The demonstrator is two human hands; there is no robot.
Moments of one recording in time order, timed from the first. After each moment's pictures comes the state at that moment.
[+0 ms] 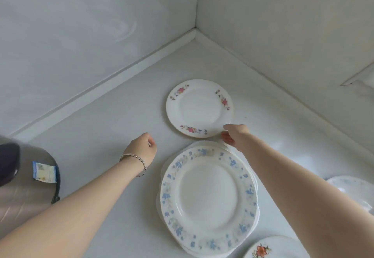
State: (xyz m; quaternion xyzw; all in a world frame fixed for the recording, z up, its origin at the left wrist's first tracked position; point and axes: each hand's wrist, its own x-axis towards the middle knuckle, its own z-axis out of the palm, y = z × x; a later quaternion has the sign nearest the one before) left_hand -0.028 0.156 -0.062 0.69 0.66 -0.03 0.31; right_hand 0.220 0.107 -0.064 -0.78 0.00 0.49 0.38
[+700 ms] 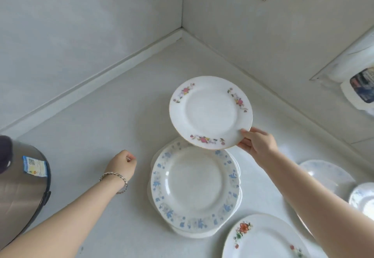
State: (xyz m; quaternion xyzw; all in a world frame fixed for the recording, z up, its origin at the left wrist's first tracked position) left_hand -0.071 0.117 -0.087 0.57 0.71 0.03 0.42; right_hand 0.238 0.011 -0.008 -0.71 0.00 0.45 0.54
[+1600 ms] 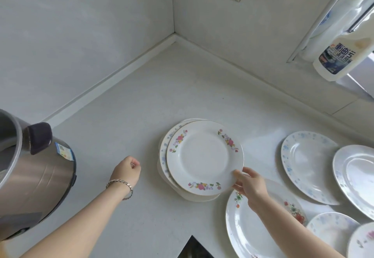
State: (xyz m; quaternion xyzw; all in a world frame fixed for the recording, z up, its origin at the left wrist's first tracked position) left_hand -0.113 0.047 -0.053 0.61 0.69 0.03 0.39; right_hand 0.138 -0.136 -0.035 -0.75 0.03 0.45 0.49
